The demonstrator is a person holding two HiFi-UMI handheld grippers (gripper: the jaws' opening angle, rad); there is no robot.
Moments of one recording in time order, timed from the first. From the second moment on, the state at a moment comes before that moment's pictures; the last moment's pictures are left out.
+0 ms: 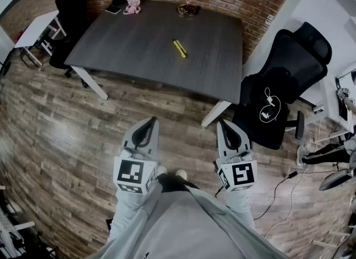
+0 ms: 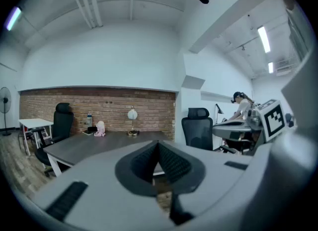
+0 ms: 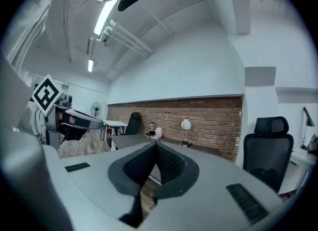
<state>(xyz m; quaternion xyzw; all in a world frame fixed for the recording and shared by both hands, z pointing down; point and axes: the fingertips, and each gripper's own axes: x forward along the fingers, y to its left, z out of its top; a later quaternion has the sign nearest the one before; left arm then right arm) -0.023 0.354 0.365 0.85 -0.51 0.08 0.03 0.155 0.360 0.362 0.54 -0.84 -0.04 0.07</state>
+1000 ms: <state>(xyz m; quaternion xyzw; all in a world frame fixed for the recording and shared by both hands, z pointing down) -0.038 0.290 0.387 0.84 -0.53 0.08 0.05 0.144 0.293 0.378 0.53 -0.85 -0.01 0.05</state>
